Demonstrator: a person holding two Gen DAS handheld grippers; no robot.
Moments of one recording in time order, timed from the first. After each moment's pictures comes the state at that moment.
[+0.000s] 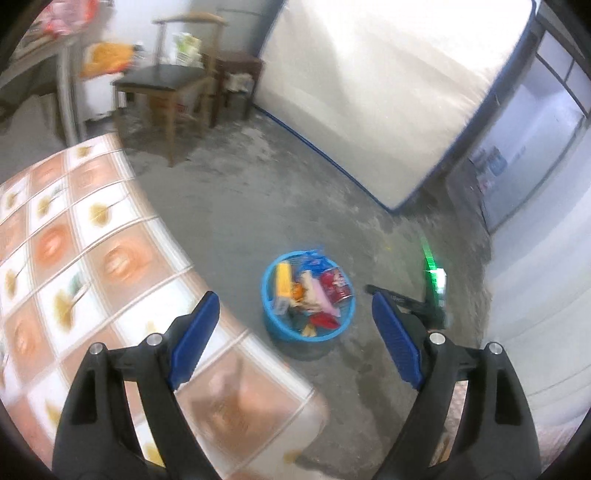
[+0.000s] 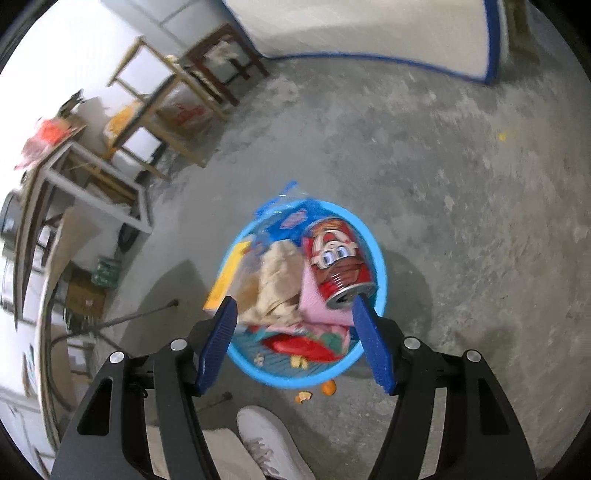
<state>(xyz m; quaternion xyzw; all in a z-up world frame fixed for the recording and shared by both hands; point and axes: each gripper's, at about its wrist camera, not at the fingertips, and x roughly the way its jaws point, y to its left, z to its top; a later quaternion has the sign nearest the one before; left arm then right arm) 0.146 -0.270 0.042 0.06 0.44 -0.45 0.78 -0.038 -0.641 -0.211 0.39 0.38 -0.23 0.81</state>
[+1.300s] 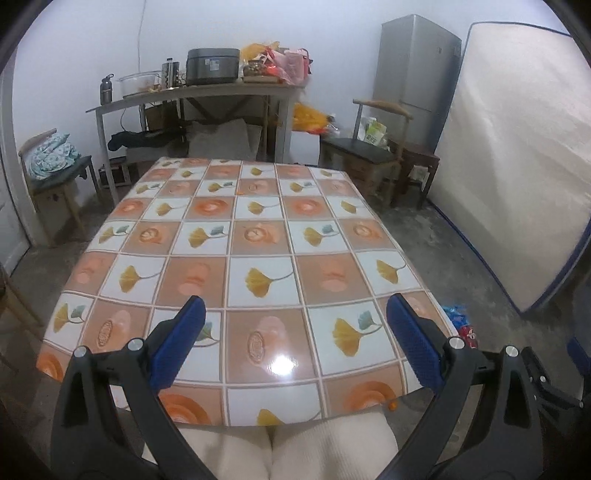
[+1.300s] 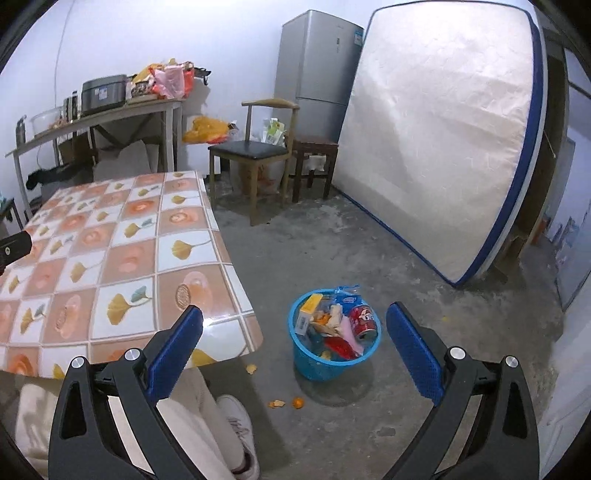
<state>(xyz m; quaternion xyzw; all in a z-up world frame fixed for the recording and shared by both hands) 0.021 -0.062 0.040 -0.01 0.31 -0.13 0.94 -0.102 -0.283 0.010 0.03 0.29 -0.29 0.91</state>
